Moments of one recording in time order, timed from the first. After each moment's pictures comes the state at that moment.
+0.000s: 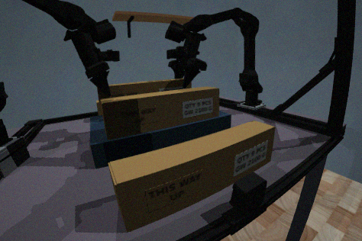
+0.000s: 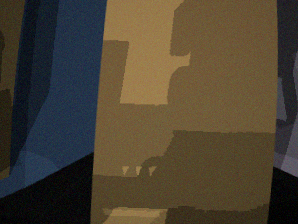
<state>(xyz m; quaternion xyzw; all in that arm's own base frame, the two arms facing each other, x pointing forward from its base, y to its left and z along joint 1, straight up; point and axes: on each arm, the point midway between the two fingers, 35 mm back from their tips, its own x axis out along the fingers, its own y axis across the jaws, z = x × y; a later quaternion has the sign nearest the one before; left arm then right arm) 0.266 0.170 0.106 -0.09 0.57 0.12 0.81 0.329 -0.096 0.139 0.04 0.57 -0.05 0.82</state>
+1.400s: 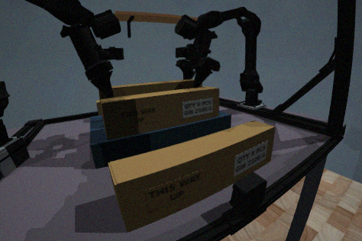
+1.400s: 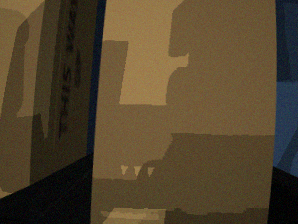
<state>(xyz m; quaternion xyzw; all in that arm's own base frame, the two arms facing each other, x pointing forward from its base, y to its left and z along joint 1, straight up) 0.288 0.108 0.105 -0.09 0.56 0.13 0.81 0.335 -0.033 0.139 0.04 0.57 -0.05 0.82</state>
